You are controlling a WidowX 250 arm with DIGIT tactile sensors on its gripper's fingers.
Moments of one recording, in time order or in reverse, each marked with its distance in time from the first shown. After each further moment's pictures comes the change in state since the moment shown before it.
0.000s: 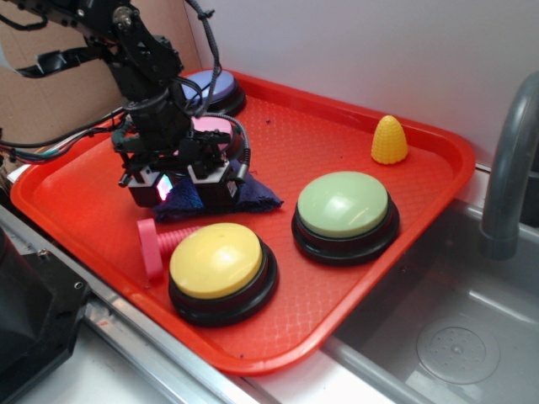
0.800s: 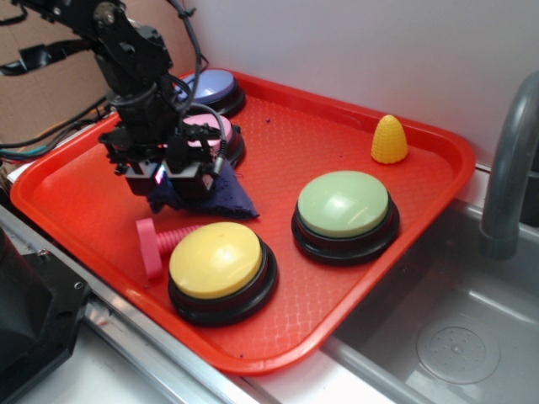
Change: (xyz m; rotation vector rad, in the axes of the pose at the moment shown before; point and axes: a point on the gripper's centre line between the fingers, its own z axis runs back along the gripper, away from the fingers) arm -0.005 0.005 0.025 0.049 -0.079 0.003
